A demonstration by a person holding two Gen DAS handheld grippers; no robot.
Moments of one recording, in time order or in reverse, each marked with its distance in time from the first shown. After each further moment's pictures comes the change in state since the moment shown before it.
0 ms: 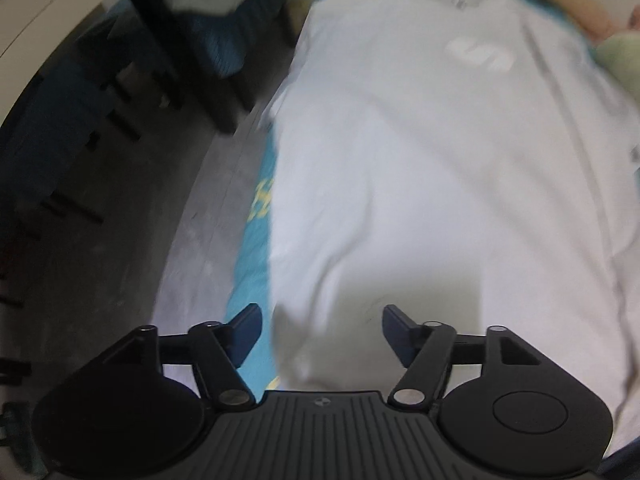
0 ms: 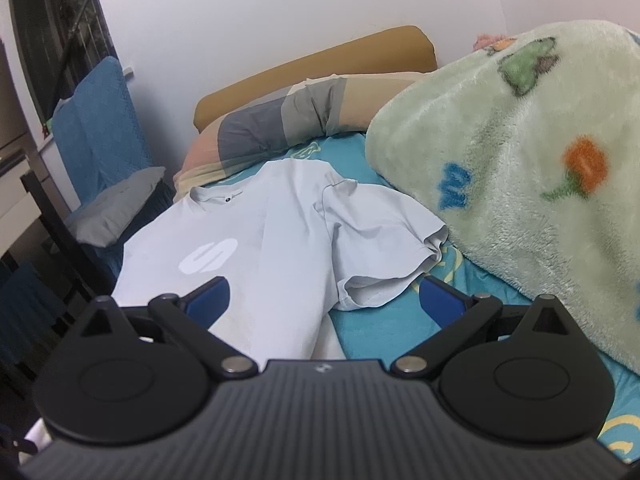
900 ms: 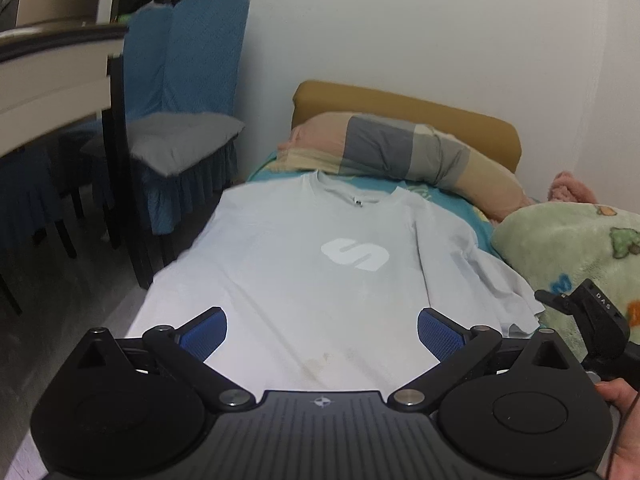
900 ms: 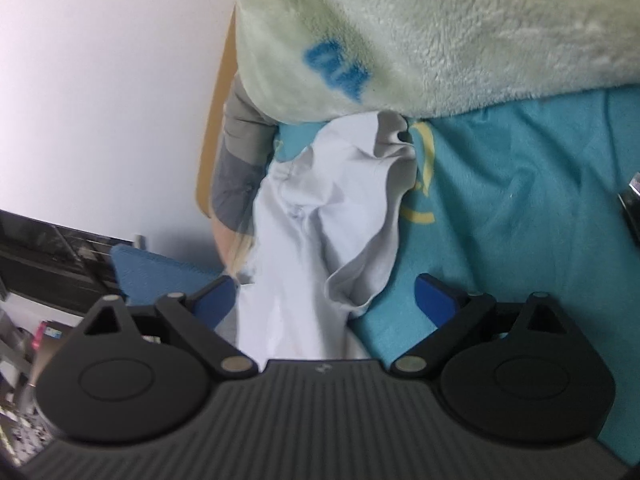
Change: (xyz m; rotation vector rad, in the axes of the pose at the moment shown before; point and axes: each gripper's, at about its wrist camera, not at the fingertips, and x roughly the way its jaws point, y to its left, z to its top) left arm 0.041 -0.083 -0.010 -0.176 -0.507 -0.187; right arm 0.089 -0.107 -0.033 0.838 0.070 0.261
